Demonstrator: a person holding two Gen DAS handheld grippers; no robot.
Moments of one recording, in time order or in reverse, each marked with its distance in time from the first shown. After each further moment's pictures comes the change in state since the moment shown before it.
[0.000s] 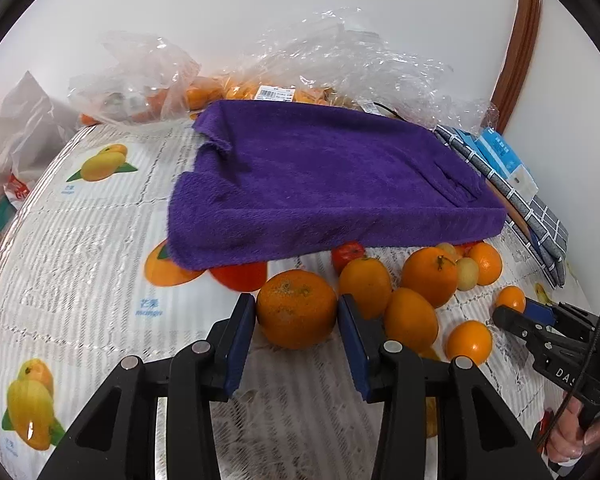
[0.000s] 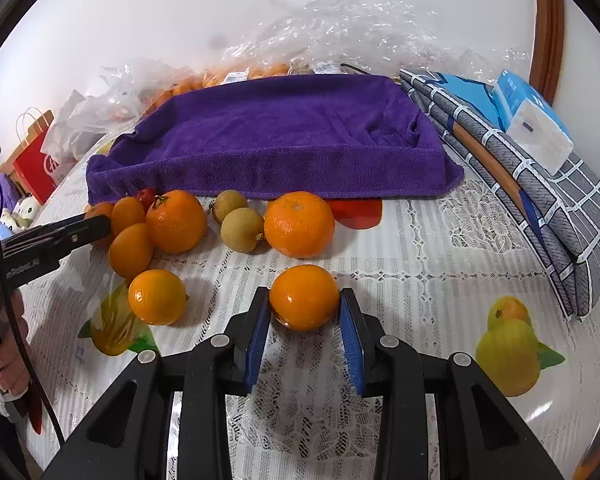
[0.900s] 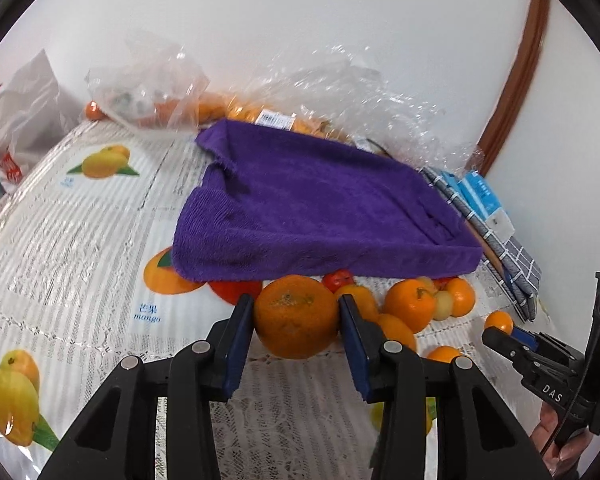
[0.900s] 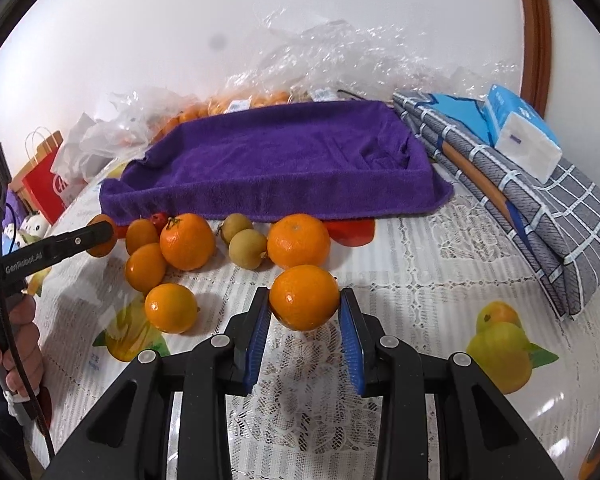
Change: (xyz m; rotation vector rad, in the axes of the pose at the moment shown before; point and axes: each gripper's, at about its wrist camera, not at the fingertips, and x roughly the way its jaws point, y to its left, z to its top) left arm -0.013 0.013 -0.003 -0.087 -0.118 -0.110; right arm -0.020 -0.009 -0.004 0.035 -0.104 0.021
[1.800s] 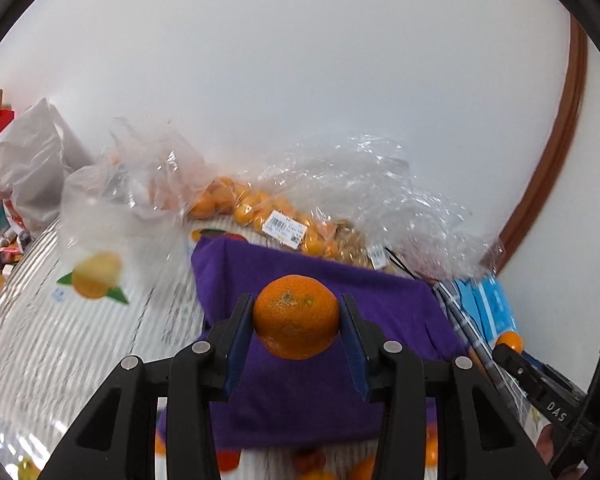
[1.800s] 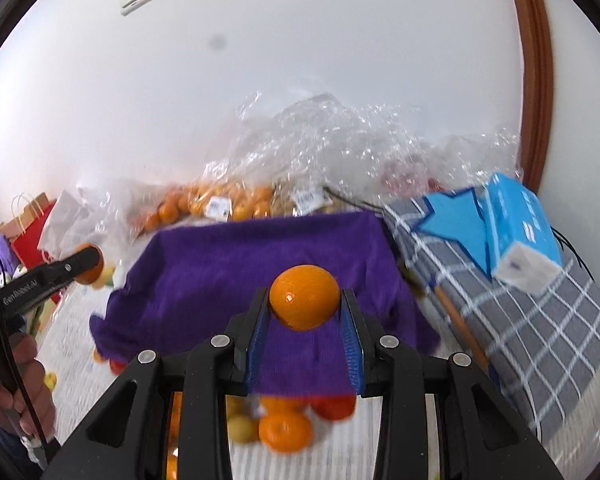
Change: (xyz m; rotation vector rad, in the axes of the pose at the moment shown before) left arm 0.024 -0.004 0.117 -0.128 -0.164 0.069; right arm 0.012 -0.008 0.138 0.040 -0.136 -0.011
